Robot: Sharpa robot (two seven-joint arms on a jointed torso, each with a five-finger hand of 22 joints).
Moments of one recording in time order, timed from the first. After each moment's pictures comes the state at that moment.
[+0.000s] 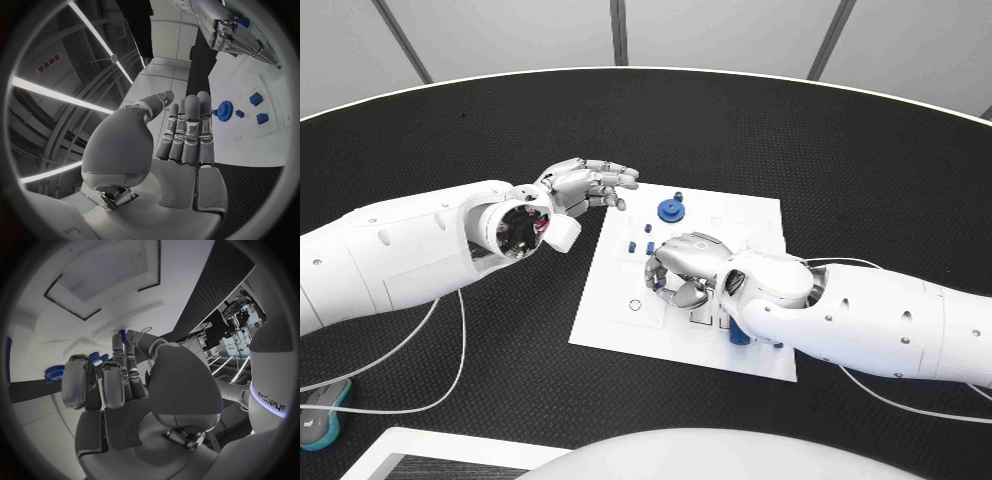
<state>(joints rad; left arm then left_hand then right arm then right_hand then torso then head) 1.29 -0.79 -0.12 1.39 0.04 -0.04 0.13 1.31 -0.18 0.56 -0.08 0.21 0.85 0.19 0.48 0.18 0.98 0.11 0.53 0.12 1.08 0.04 1.15 0.39 0.18 0.90 0.13 0.98 0.49 1.13 -0.62 -0.13 1.58 -1.73 -0.27 -0.14 1.31 -0.16 0.67 -0.06 0.21 1.05 0.12 0.30 0.43 1.25 0.05 0.16 0.28 1.46 -0.02 1.44 1.31 0.05 1.47 0.07 1.34 1.31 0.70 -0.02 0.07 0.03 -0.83</state>
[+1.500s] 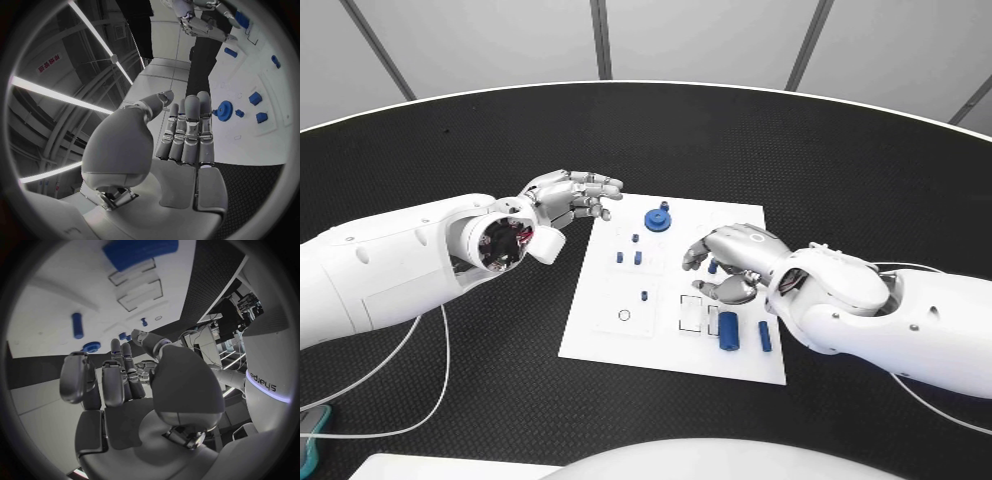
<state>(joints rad) 1.29 -0.79 -0.12 1.37 0.04 -0.02 0.12 1.31 -0.18 0.56 -0.08 0.21 0.85 0.19 0.48 0.18 0.98 0.11 0.53 0.12 1.08 0.04 1.15 0.39 0.18 0.90 0.13 0.98 0.49 1.17 -0.90 -0.13 1.78 -1.70 -0.38 -0.21 1.22 -0.22 0.64 -0.02 0.20 0.94 0.14 0.22 0.40 1.12 0.09 0.08 0.22 1.46 0.00 1.42 1.31 0.07 1.46 0.09 1.26 1.30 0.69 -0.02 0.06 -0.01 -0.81</state>
